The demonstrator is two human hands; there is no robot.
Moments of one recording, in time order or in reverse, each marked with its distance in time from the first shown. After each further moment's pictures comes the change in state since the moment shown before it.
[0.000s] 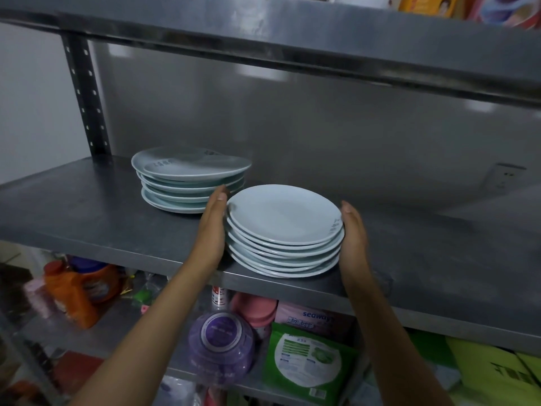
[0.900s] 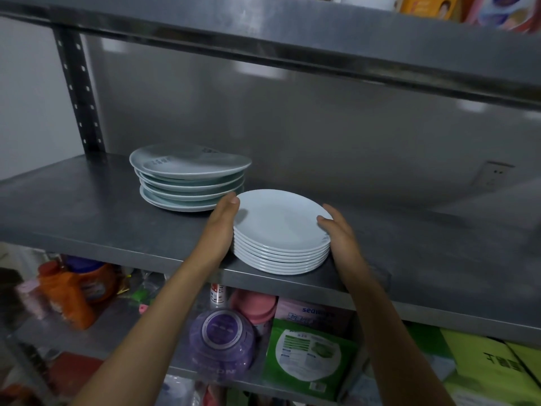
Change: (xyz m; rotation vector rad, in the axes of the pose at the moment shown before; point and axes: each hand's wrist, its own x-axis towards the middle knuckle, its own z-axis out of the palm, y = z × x) left_hand -0.009 0.011 -0.001 0.170 -0.098 0.003; right_hand -0.004 0.000 0.007 -0.111 -0.194 0.149
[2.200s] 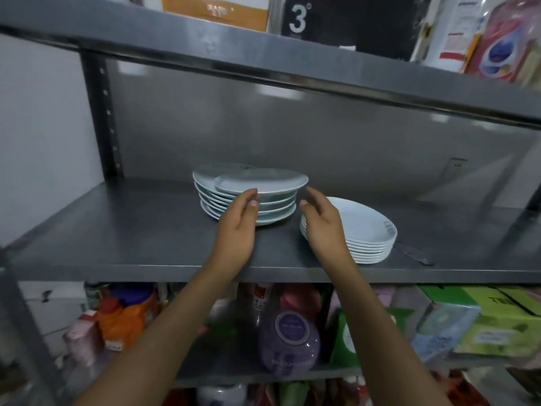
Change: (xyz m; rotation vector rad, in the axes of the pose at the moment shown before) left_hand 0.016 0.028 -0.160 0.046 -0.151 0.329; right_hand -0.077 -0.056 0.225 -0.345 0.267 -0.278
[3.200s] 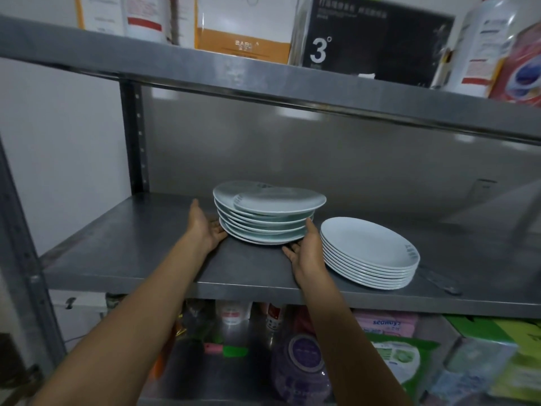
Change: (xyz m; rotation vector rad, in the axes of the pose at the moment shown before) left_hand 0.088 -0.036 -0.073 -0.705 0.233 -0.787; right_hand 0.035 0.037 0.073 0.774 0.005 0.586
